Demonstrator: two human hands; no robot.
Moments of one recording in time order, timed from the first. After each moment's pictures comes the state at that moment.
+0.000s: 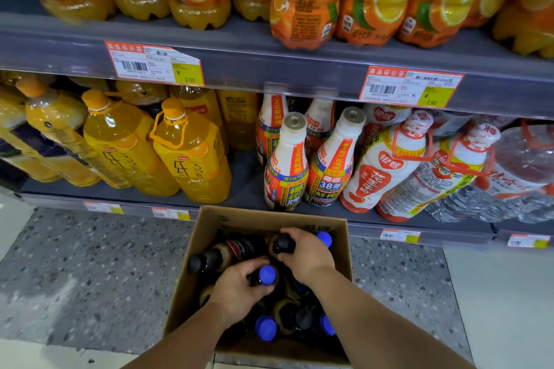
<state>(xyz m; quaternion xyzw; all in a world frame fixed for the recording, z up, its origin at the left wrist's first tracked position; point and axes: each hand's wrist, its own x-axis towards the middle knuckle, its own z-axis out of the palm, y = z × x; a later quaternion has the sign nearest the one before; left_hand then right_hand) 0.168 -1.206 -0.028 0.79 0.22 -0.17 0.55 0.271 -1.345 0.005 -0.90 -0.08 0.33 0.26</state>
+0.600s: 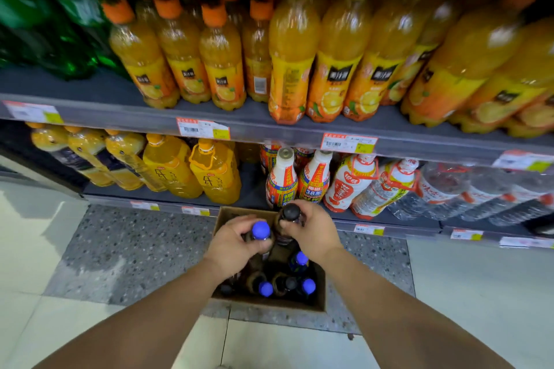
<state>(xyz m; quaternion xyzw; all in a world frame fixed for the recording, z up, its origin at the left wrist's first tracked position) 0.173 -1.200 0.171 0.81 0.20 -0.06 0.55 0.250 -1.366 0.192 -0.87 -0.10 0.20 0.45</state>
